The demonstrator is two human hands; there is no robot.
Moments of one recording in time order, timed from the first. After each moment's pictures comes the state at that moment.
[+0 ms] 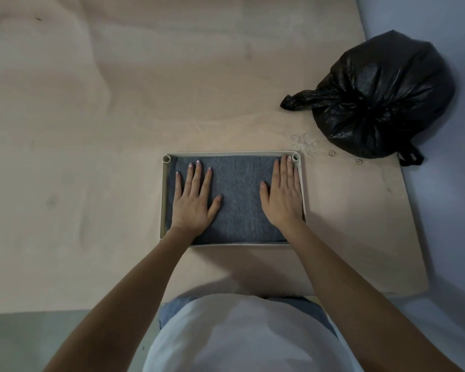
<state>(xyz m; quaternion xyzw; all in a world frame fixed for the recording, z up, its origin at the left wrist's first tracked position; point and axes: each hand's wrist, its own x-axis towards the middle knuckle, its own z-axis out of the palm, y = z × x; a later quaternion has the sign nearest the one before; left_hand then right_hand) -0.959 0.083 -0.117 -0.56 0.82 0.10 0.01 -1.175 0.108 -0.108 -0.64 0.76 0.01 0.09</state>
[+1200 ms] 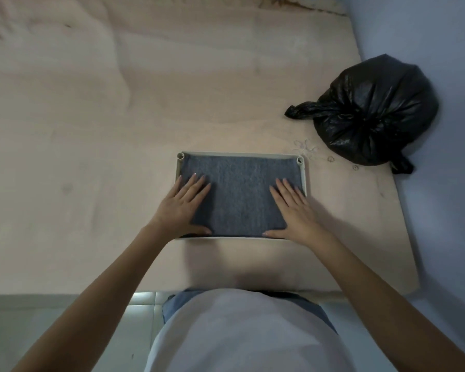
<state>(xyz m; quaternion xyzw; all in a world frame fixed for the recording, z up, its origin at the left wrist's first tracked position) -0.900 0.100 -0.074 -0.42 0.90 0.08 0.09 -1.208 0.155 -0.079 -0.78 0.60 0.11 0.15</state>
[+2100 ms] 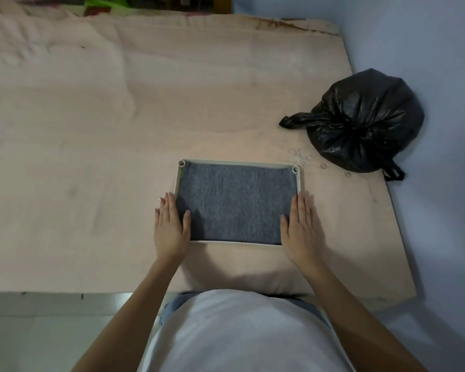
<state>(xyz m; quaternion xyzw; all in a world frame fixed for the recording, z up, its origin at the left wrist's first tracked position) -0.918 0.154 -0.103 -0.72 0.65 0.20 -0.15 -1.197 0.195 -0.085 -0.62 0.78 -0.05 0.10</state>
